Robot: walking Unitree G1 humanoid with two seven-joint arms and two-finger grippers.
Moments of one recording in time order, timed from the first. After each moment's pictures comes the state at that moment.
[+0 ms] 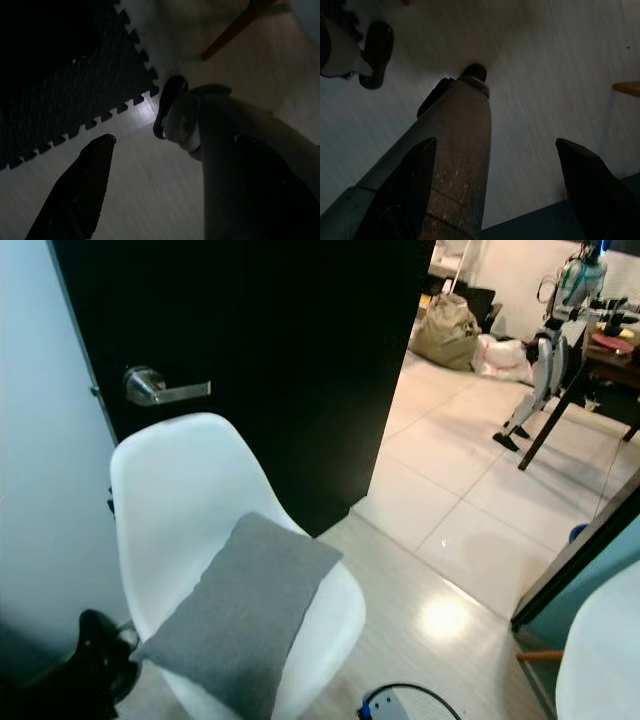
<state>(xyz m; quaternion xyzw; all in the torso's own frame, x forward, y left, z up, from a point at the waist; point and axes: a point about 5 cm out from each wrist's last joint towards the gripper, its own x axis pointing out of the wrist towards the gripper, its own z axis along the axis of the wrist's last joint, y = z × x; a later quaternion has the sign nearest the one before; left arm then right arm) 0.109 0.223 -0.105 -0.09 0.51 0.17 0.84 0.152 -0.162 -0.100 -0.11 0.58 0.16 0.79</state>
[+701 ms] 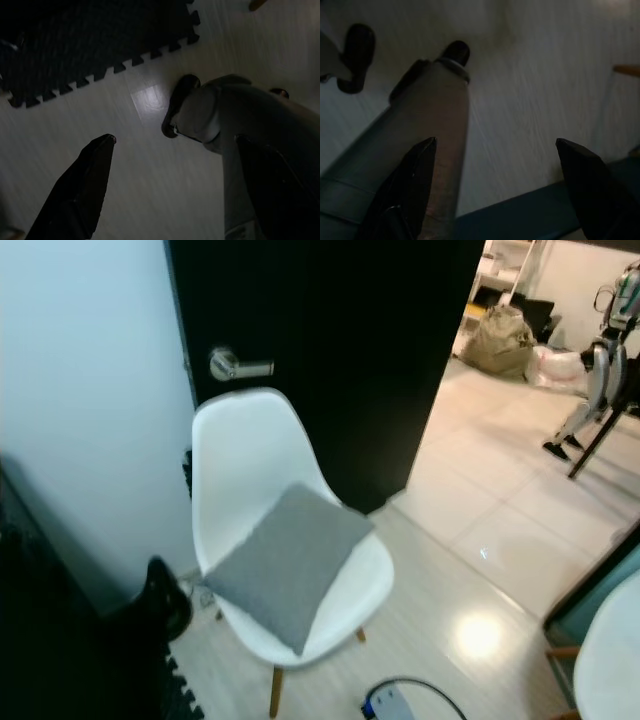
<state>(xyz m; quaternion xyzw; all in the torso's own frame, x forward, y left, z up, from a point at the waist) 0.105 0.213 -0.108 -0.08 0.52 0.16 0.83 0.151 -0.179 -0.100 -0.14 0.58 0.13 0.79</state>
